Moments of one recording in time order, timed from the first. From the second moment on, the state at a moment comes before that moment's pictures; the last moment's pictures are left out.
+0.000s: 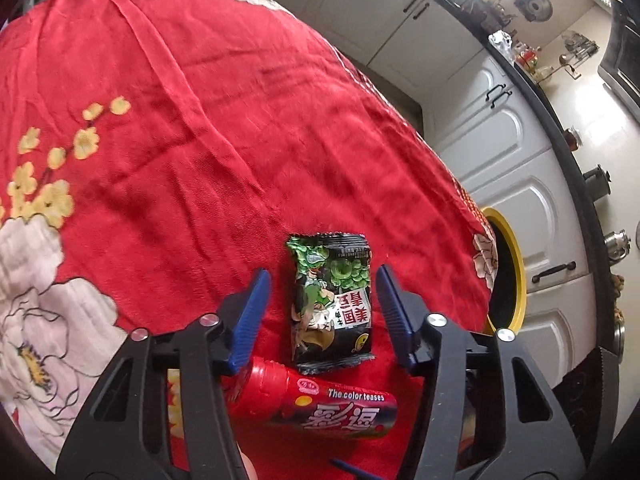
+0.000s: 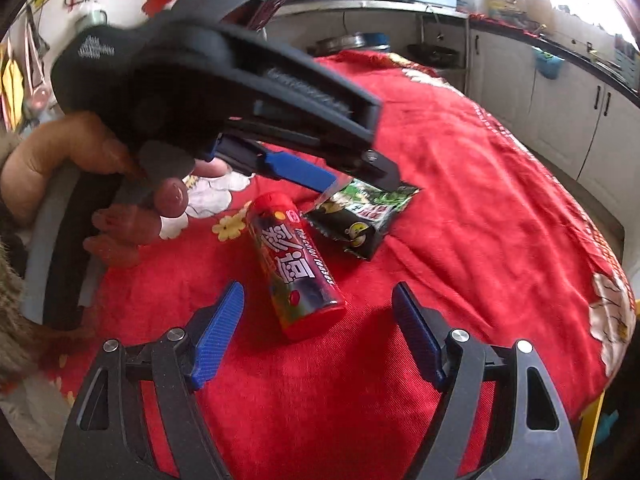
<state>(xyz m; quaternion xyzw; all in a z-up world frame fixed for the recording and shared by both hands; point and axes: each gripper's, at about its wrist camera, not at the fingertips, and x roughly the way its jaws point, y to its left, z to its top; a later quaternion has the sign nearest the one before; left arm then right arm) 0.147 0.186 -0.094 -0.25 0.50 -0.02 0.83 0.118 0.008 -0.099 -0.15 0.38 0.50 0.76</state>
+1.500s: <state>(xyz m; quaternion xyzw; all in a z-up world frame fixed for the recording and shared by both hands) 0.175 0.098 -0.053 -0.18 0.45 -0.05 0.87 0.171 -0.155 -0.082 -0.01 0.38 0.37 0.85</state>
